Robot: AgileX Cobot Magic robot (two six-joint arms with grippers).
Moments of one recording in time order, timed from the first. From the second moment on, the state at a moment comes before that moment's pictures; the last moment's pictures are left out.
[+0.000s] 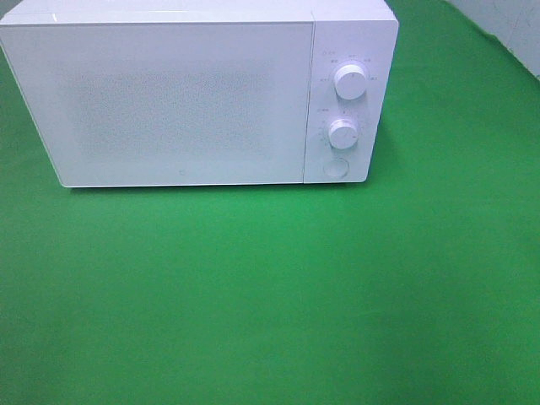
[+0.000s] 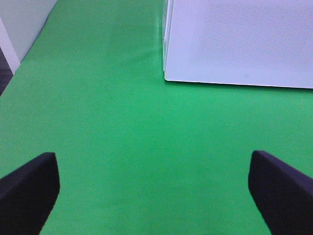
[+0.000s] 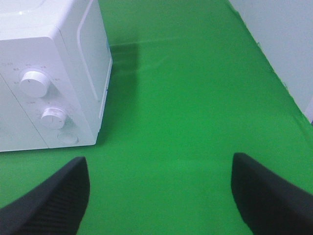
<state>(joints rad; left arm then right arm) -0.01 0.00 -0.50 -0.03 1.05 -0.03 0.03 0.61 -0.58 -0.03 0.46 0.10</state>
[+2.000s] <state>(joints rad) -0.01 0.00 -0.50 -0.03 1.05 -0.03 0.80 1.70 -0.50 0.76 -0.97 -0.37</state>
